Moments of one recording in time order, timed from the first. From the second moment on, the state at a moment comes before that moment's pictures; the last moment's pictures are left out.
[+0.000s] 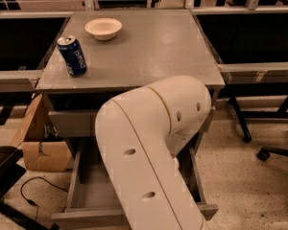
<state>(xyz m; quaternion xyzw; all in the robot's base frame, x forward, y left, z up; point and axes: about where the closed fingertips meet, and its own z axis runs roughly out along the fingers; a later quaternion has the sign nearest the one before) 0.545 -0.004 0.336 -0.51 0.84 0.04 0.17</state>
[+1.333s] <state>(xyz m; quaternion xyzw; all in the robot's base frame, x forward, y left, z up) 0.558 -0.044 0.465 -0.50 0.82 0.02 0.28</state>
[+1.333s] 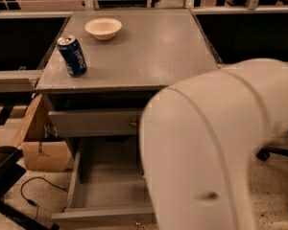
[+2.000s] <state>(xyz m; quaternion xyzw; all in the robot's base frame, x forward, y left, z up) 0.539 -0.068 0.600 -0.54 0.78 -0.01 0.32</state>
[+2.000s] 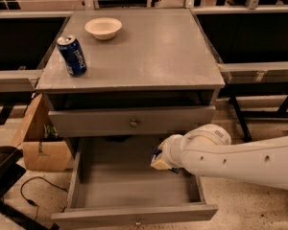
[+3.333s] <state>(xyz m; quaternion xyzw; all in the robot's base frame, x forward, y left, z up) 0.563 -0.137 0.757 -0.50 0.81 0.03 0.32</state>
